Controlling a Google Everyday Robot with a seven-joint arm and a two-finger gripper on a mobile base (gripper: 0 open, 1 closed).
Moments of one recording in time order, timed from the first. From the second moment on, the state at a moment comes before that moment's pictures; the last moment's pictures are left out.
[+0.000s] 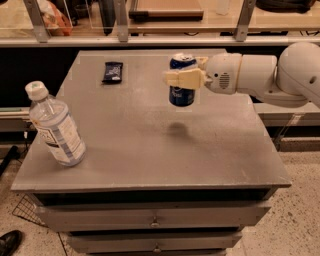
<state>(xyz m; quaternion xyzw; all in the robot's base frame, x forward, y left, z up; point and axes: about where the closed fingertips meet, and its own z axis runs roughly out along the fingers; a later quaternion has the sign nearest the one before) 0.598 -0.043 0.946 -0.37 0.66 0.39 0.52</state>
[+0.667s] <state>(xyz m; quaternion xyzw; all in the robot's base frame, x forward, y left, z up) 0.550 0.061 0.950 -0.40 0.57 0.47 0.55</state>
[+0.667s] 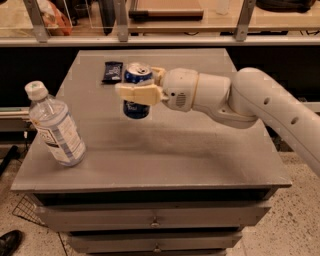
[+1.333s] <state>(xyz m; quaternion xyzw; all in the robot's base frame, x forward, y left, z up) 0.505 0.119 0.948 -0.48 0.50 0.51 0.52</state>
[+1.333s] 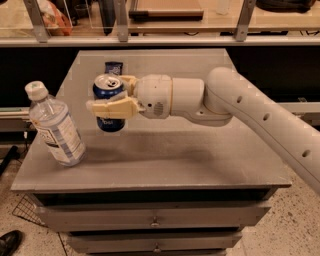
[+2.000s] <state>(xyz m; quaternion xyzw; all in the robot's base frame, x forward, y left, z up) 0.472 0.137 0.931 -0.53 0.46 0.55 0.45</state>
